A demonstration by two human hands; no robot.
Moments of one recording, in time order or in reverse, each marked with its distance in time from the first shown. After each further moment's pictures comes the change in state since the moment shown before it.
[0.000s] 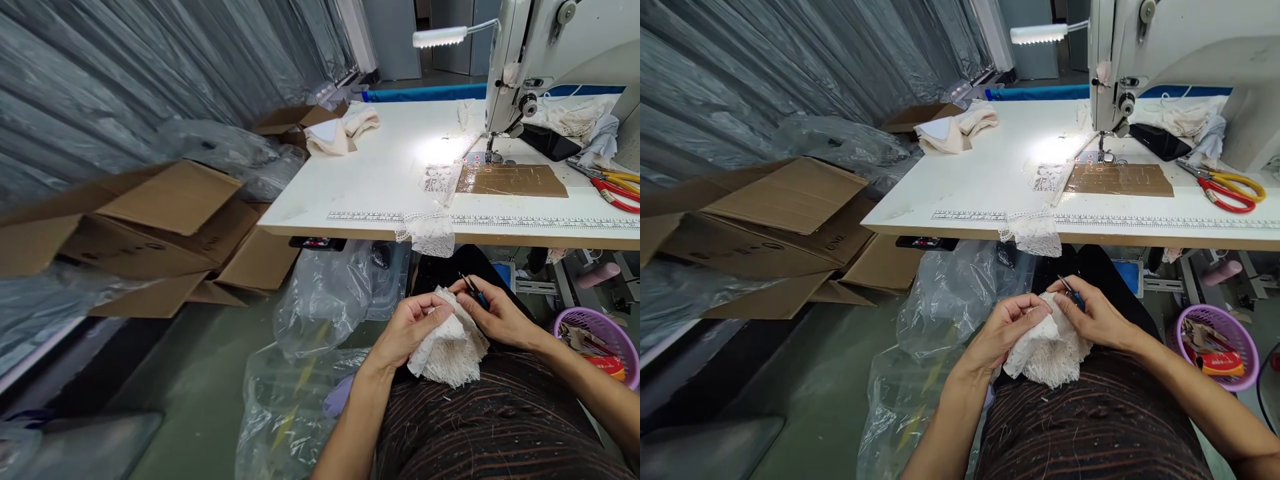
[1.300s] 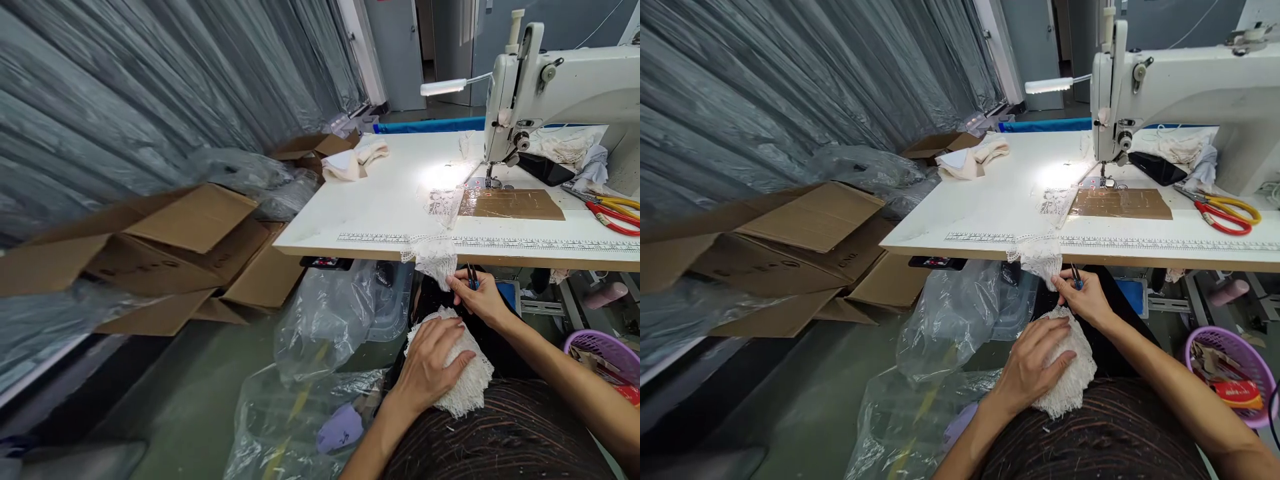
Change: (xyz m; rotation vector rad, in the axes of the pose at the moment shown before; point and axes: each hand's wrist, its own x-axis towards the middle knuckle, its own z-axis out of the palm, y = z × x) left_hand 0.012 -0.053 -0.006 1.086 0.163 0.865; right_hand 0.058 0.022 0.009 0.261 0.296 0.207
